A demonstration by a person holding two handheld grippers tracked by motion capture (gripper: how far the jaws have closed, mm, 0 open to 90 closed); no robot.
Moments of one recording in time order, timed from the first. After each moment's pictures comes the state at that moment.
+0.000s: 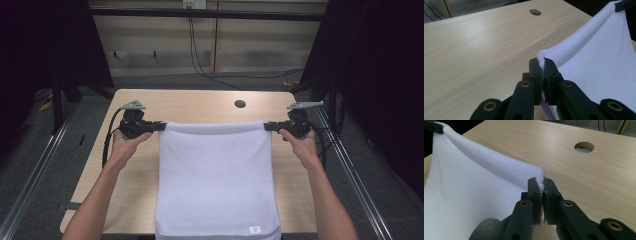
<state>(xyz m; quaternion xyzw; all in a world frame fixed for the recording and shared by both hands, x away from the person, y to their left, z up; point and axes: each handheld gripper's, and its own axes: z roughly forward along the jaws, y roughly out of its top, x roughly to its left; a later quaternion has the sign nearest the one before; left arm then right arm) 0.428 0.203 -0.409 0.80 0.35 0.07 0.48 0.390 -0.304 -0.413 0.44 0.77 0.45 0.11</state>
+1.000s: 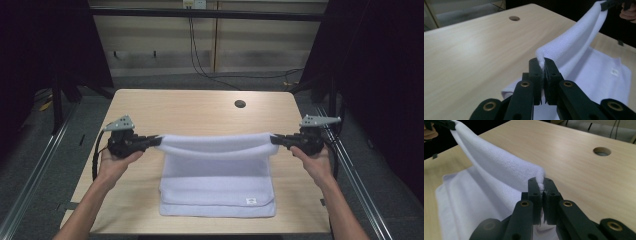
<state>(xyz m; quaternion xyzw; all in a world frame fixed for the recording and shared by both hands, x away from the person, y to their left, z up) 0.341 0.221 -0.404 0.81 0.28 0.07 0.51 0.313 -0.308 -0.400 0.38 0.78 0.49 0.12</state>
